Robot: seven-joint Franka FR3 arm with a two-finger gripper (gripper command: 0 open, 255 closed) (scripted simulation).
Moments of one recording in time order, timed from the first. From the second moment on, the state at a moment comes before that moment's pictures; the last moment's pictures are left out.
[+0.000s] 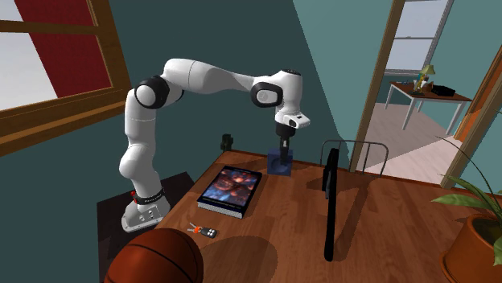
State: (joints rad) arm -0.40 0.26 -0.37 -1.53 0.08 1.75 0.01
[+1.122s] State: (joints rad) arm -0.42 0.30 -0.37 -1.23 0.10 1.50 0.00
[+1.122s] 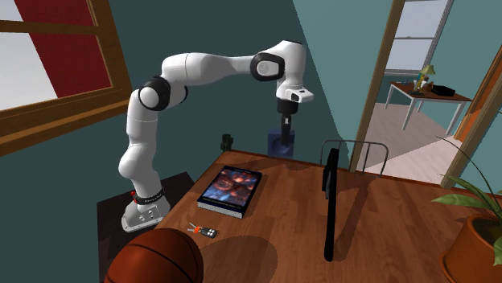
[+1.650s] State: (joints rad) arm -0.46 0.37 -0.38 -1.02 0.13 1.36 -0.01
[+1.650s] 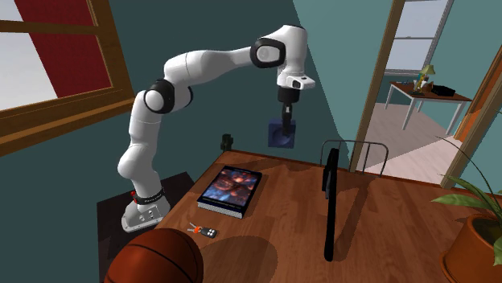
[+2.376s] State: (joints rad) arm -0.56 0.22 -0.45 -1.24 0.08 1.43 -0.20
